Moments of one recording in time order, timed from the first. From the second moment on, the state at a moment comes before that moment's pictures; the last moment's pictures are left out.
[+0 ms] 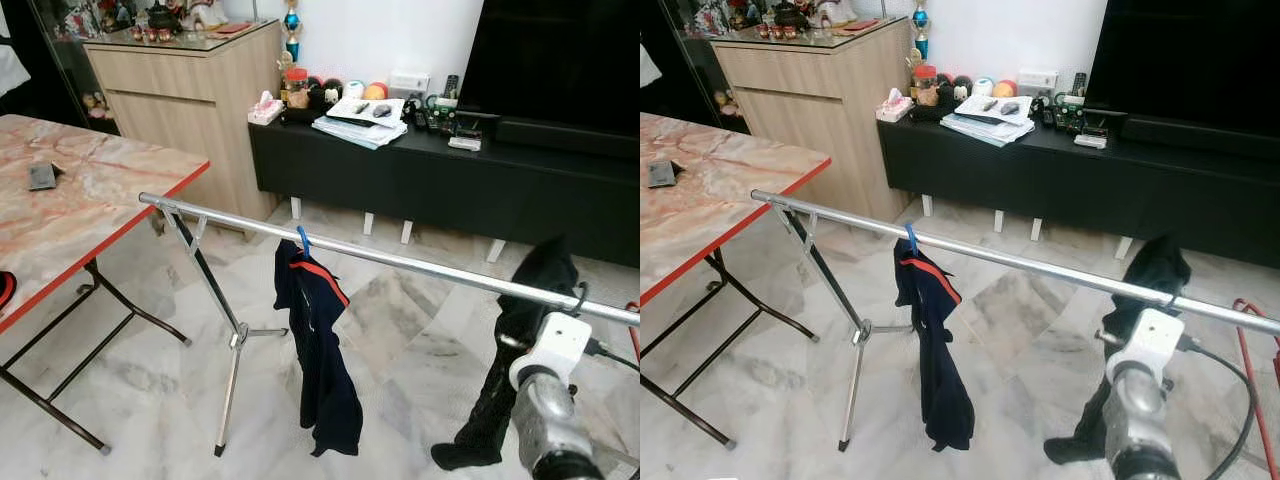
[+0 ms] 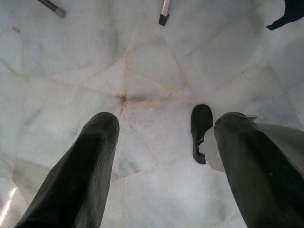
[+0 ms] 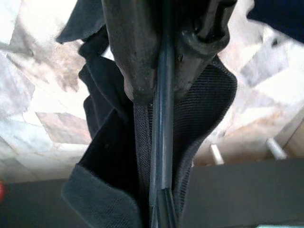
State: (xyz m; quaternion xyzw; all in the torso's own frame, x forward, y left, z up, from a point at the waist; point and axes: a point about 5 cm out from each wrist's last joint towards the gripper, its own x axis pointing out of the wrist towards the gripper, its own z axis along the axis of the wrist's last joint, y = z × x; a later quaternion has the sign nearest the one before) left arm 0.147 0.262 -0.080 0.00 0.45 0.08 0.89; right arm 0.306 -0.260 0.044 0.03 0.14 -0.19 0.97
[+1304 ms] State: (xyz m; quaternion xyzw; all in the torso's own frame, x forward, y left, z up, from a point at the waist) left arm 0.173 0.258 -0.071 0.00 0.43 0.08 0.90; right arm 0.270 -0.197 -0.021 -0.09 0.38 0.18 0.91
